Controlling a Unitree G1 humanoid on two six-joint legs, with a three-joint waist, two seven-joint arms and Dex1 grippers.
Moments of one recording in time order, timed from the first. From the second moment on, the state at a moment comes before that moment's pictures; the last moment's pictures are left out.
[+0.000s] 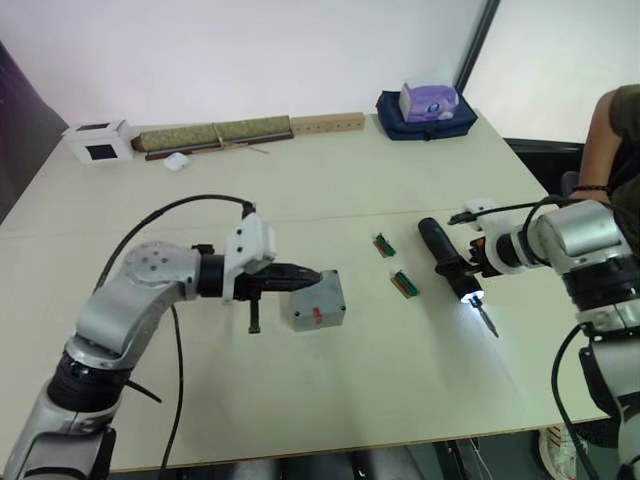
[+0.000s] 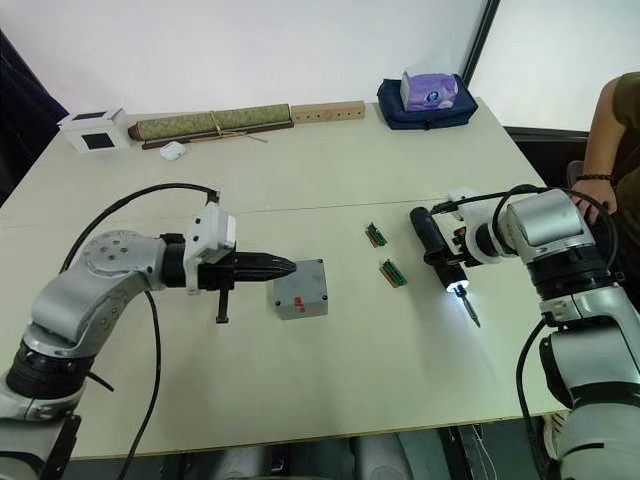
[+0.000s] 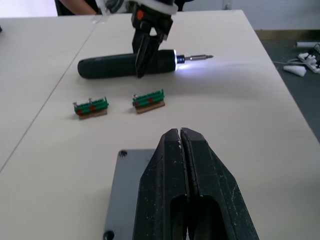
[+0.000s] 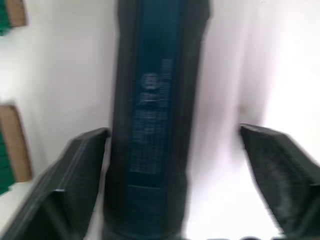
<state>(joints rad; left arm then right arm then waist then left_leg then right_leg) -0.47 0.69 -0.09 -0.41 -0.49 0.58 -1.07 -0.91 -0.88 0.29 0.33 0.36 1.29 0.63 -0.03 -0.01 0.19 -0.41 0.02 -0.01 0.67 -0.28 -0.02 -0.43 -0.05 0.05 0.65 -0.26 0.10</state>
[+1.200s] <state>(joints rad) -0.57 0.52 -0.22 0.15 -0.16 0.32 -1.05 -0.53 -0.65 0.38 -0.45 0.34 1.05 0.74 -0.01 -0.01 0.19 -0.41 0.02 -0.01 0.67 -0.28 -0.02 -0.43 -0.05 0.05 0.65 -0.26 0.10</state>
